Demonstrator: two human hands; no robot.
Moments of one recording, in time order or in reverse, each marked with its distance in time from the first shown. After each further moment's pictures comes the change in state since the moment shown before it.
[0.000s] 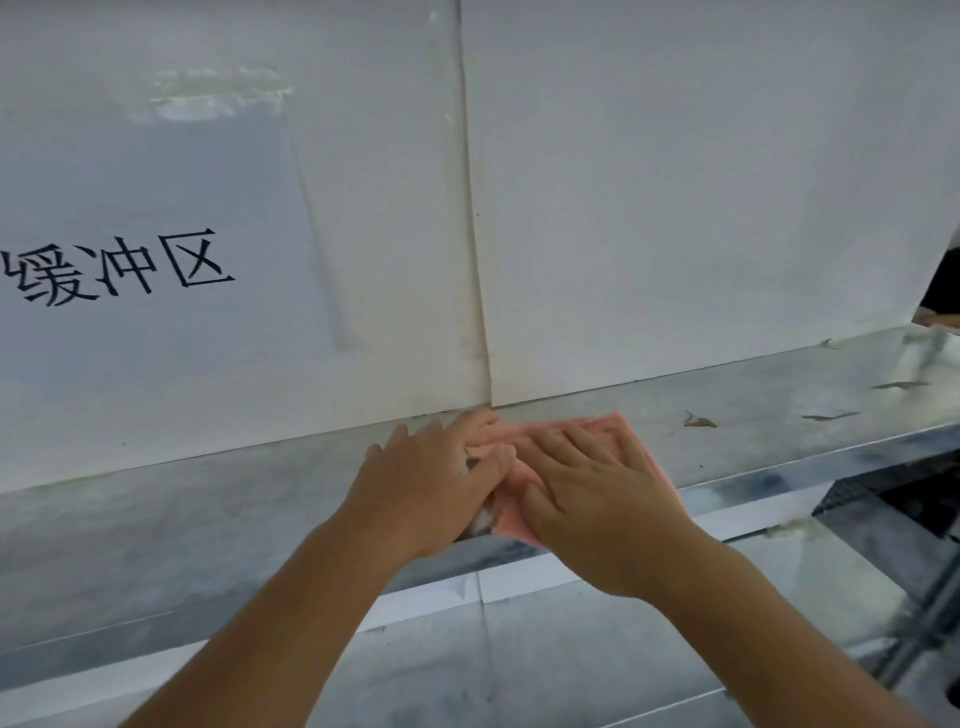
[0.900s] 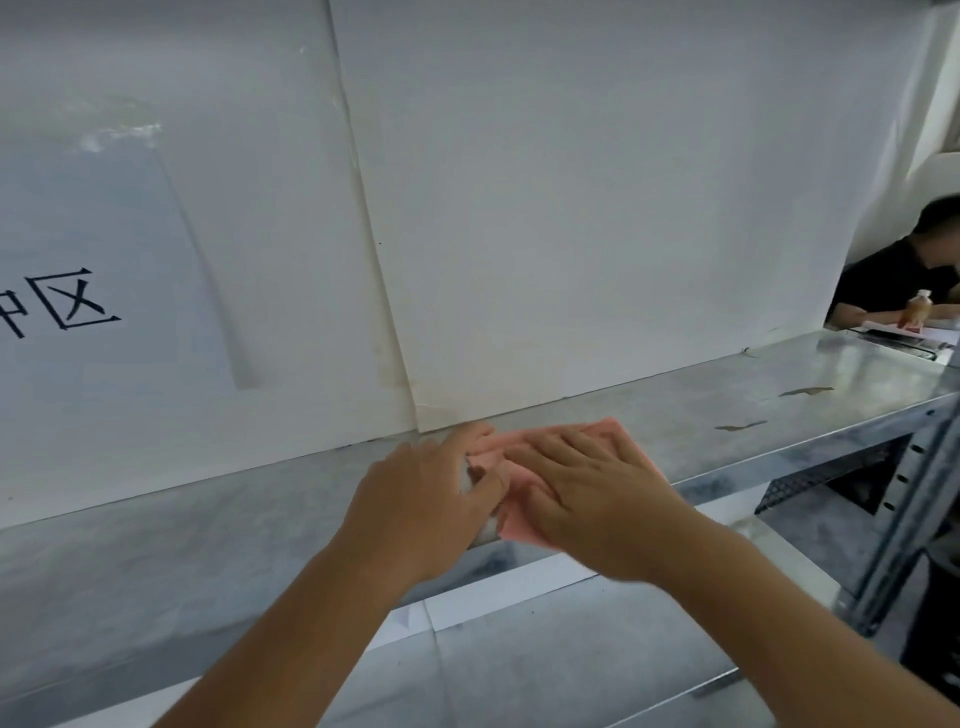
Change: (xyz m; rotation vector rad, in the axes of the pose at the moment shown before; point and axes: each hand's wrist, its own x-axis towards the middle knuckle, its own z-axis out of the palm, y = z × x) left_hand 0.015 0.071 0.016 0.031 0.066 0.088; right_hand -0.010 0.083 -0.016 -0.067 -0.140 -0.004
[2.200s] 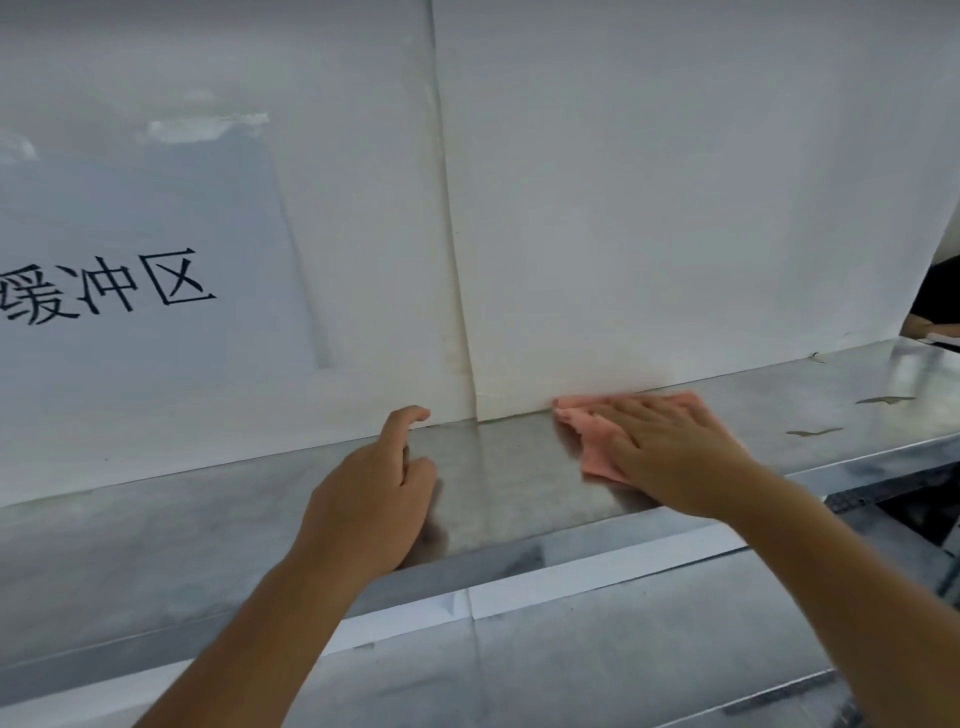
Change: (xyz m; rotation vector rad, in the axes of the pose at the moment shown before) left_hand -0.027 -0.087 -0.011 -0.189 0.190 -0.189; right_hand 0.030 0.018 -0.015 -0.026 0.015 0.122
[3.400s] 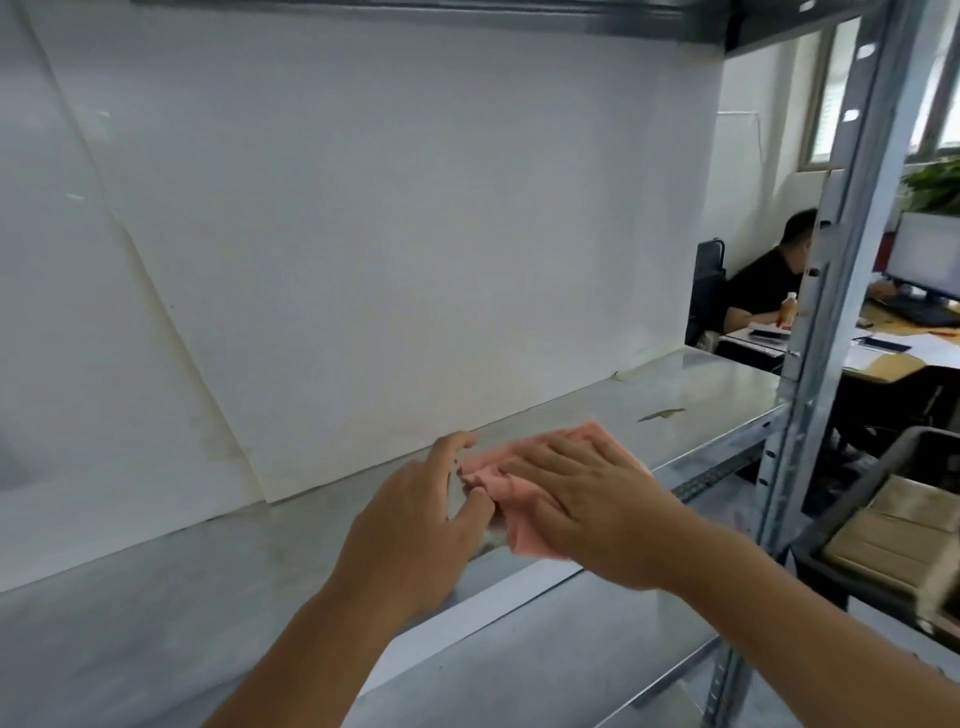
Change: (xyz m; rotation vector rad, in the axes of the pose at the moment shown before) left_hand 0.030 0.178 0.110 -0.138 -0.225 0.278; right_hand -0.070 0.115 -0.005 0.012 0.060 -0.086
